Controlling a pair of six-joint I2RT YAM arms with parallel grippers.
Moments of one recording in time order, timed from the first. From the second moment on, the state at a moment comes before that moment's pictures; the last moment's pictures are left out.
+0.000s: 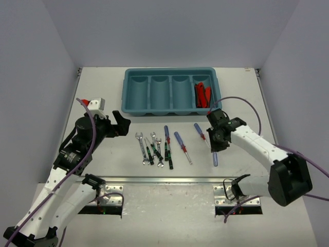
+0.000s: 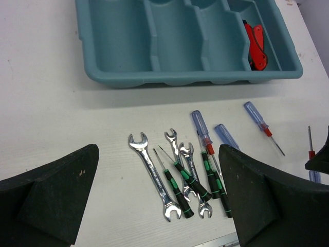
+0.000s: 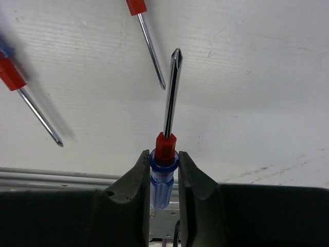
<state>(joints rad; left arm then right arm) -0.36 0.62 0.75 -0.50 -0.09 -0.39 0.43 1.30 0.77 -0.81 0.11 0.31</state>
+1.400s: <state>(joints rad) -0.75 1.00 0.67 0.30 0.33 -0.79 0.63 1.08 0.71 0.01 -0.88 0.53</state>
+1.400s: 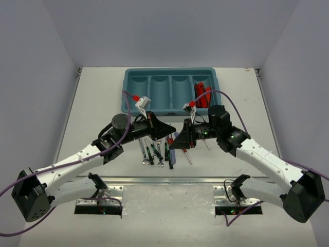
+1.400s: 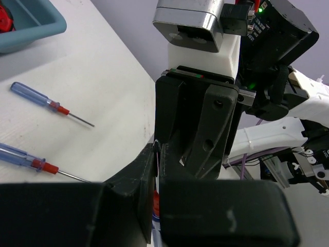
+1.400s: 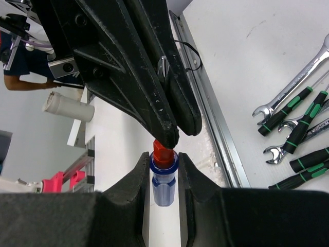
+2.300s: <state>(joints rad) -0.57 2.07 1.93 -0.19 -0.11 -0.45 0.62 0.78 0.73 -0.71 0.23 0.34</state>
